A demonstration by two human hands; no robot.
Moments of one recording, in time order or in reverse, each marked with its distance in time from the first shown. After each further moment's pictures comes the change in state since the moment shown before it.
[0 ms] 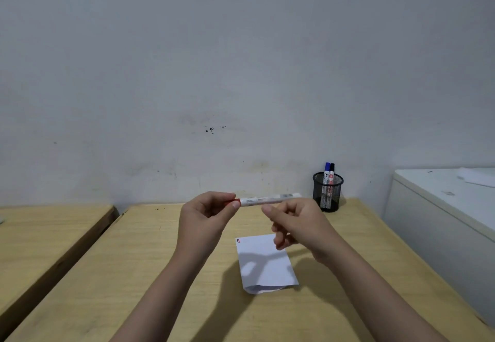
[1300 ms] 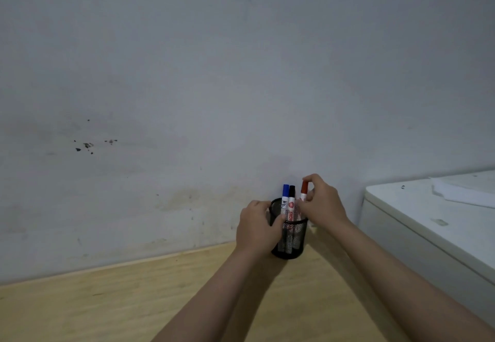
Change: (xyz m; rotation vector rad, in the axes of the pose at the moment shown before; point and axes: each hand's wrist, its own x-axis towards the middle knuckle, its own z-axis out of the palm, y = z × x) left_hand 0.172 -0.176 0.252 0.561 -0.370 0.118; right_hand 0.231 0.101 -0.226 -0.826 0.591 -0.108
